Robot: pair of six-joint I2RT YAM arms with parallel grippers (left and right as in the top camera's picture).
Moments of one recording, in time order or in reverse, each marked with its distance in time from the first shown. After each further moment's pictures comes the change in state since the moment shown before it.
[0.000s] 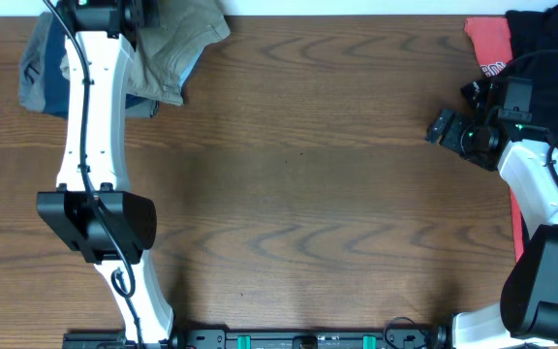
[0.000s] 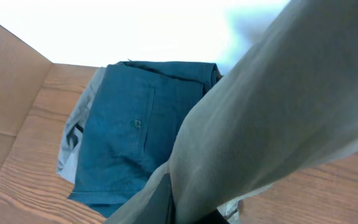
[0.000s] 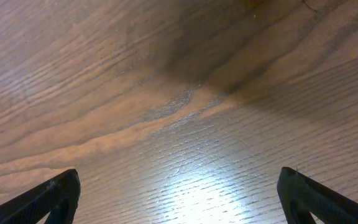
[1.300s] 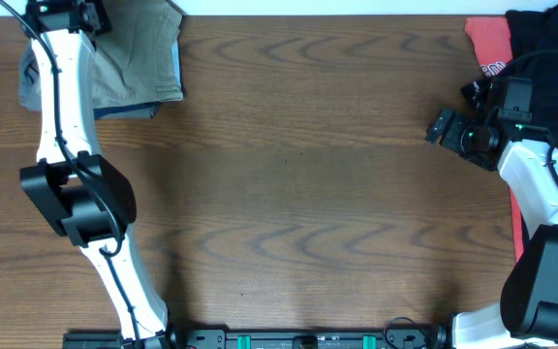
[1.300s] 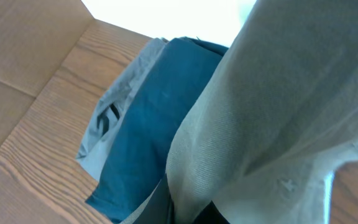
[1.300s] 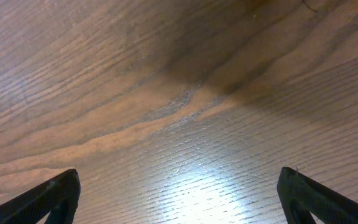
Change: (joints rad) left arm 0.197 0.161 0.000 0.126 -0.013 -0.079; right arm 0.000 0.000 0.000 0.000 0.000 0.000
